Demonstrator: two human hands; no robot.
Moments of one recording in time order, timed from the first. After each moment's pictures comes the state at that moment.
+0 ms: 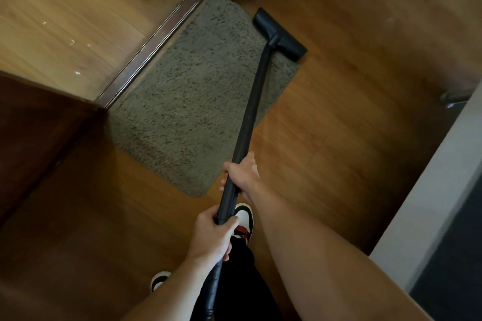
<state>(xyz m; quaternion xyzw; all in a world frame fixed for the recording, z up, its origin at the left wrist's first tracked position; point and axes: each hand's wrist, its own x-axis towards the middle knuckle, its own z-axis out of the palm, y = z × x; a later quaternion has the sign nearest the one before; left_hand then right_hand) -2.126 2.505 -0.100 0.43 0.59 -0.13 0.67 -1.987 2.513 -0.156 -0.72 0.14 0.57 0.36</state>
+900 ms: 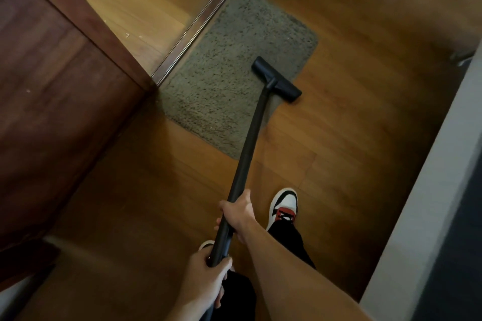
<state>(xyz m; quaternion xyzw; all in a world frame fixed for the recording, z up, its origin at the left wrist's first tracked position) -2.423 2.464 -0.049 0.43 0.58 -0.22 0.65 -2.291 2.448 -0.119 -0.70 0.21 0.58 0.35</state>
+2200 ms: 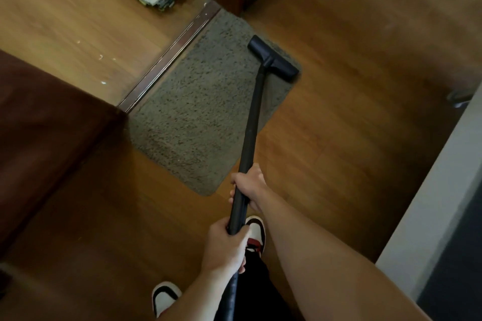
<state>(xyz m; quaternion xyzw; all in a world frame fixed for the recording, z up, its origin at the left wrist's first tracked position) -2.150 2.455 -0.065 0.43 0.61 -0.15 0.65 -2.019 2.471 -0.130 -0.71 0.13 0.60 0.34</state>
